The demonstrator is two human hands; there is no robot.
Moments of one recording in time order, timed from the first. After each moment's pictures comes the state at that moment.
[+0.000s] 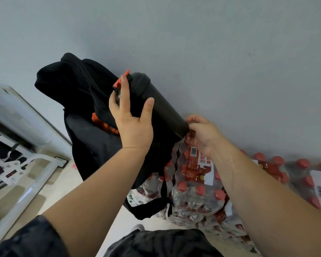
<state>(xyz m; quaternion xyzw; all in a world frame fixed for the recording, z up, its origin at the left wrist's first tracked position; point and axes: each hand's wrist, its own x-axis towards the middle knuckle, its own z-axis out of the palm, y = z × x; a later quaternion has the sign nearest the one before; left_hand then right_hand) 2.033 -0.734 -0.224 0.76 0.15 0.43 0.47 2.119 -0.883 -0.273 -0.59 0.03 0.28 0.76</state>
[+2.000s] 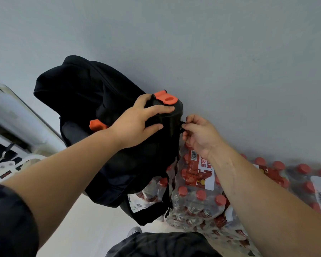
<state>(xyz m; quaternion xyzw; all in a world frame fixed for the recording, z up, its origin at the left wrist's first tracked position) 2.050 -0.664 -0.217 0.97 -0.13 0.11 0.19 2.124 -0.872 -0.270 -0.56 -0.02 0.27 0.78</state>
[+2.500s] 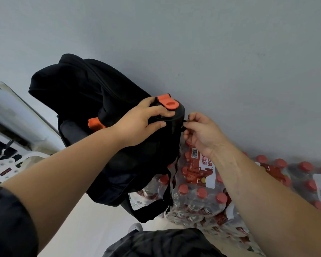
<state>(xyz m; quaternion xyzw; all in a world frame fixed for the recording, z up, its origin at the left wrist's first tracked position) 2.056 -0.670 -0.222 0.95 -0.12 0.07 0.28 2.127 -0.876 -0.273 -0.56 -0.03 0.28 0.78</state>
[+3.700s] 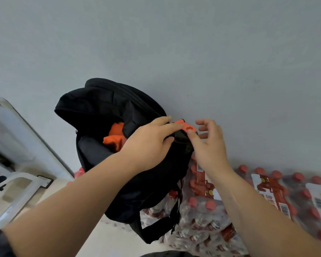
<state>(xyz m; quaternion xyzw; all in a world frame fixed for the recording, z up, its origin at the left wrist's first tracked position) 1.998 -0.680 -0.185 0.97 -0.10 0.14 0.19 2.058 -0.854 -0.233 -0.82 -0.09 -0.08 0.56</state>
